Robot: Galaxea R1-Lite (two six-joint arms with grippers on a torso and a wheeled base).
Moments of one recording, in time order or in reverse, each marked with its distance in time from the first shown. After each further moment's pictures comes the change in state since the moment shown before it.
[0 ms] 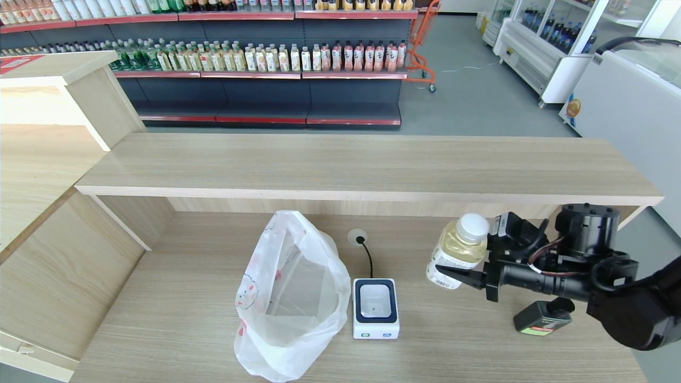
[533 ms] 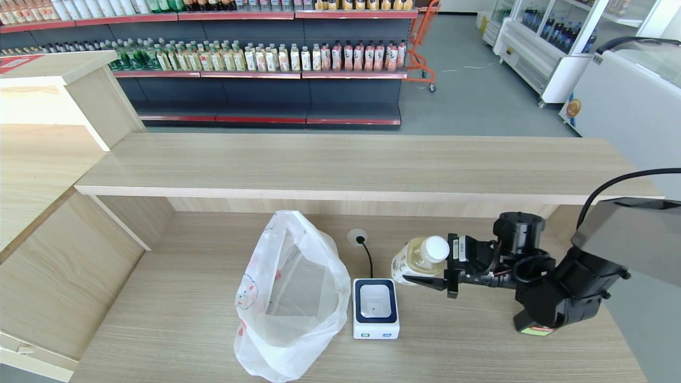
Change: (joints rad) left arm 0.000 0.000 0.000 0.000 0.000 0.000; right arm 0.050 0.335 -0.238 -0.116 0.246 -0.212
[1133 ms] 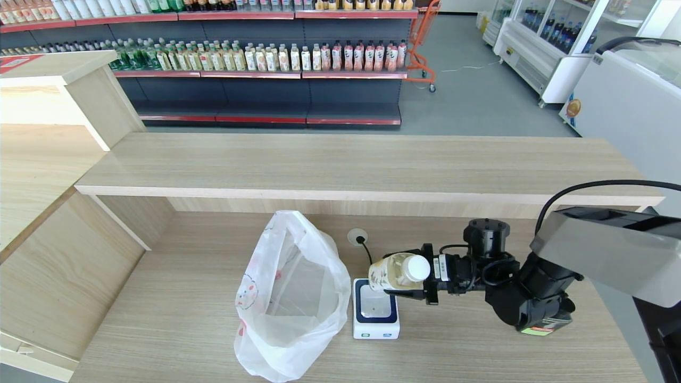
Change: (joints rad) left arm 0.000 0.000 0.000 0.000 0.000 0.000; right arm 0.064 0.129 -0.130 0.007 0.127 -0.114
